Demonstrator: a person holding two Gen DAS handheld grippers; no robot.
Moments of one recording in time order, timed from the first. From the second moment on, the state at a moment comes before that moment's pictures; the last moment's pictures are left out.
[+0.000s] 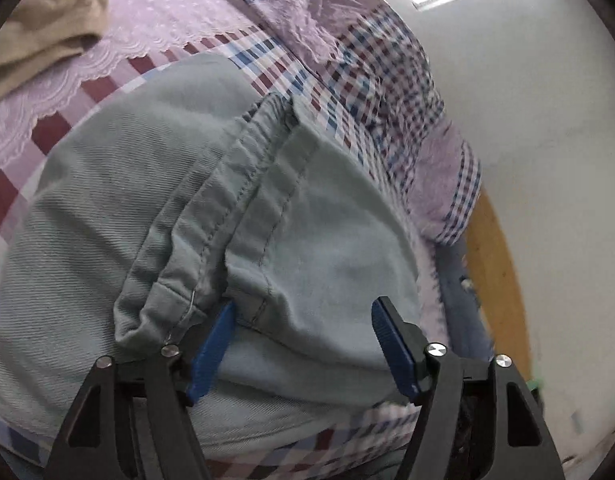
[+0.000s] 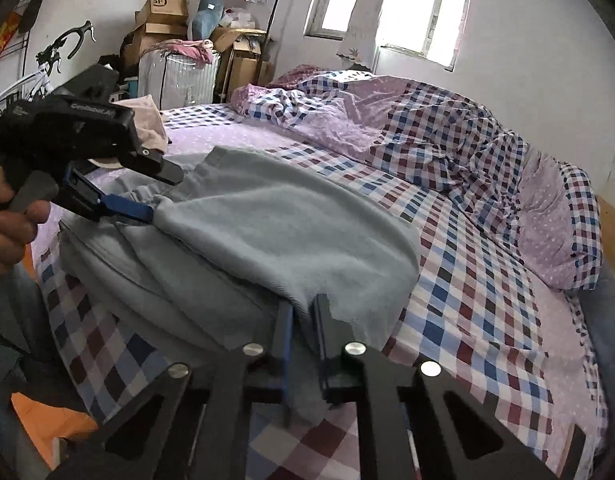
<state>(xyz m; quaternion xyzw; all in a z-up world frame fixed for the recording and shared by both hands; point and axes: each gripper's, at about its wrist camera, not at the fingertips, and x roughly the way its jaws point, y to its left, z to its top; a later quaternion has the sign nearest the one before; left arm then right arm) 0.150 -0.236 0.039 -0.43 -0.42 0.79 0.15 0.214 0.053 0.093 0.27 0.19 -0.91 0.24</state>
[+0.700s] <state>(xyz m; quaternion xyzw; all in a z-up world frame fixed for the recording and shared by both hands) 0.163 -0.245 0.065 -0.39 -0.37 0.84 0.10 0.221 0.053 0.103 0.28 0.17 -0.89 0.31</state>
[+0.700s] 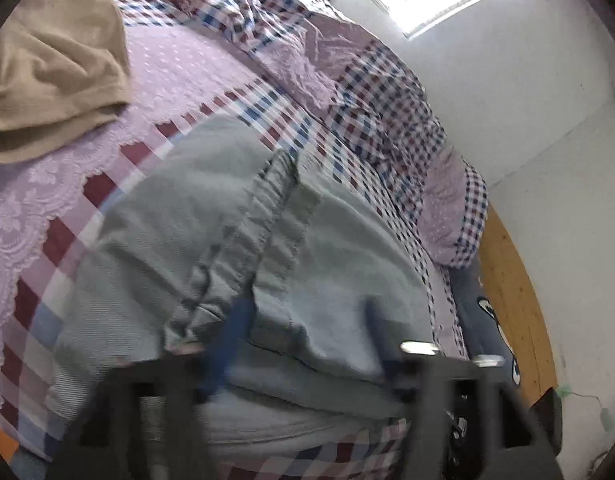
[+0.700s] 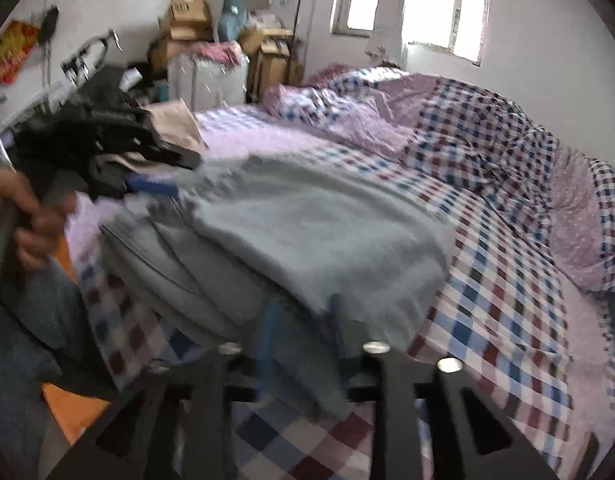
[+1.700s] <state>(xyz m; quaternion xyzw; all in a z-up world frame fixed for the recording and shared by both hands) 0.174 -0.258 0.078 -0.38 -0.36 0.85 0.10 0.201 0.075 0.093 0.31 0.09 -0.90 0.29</state>
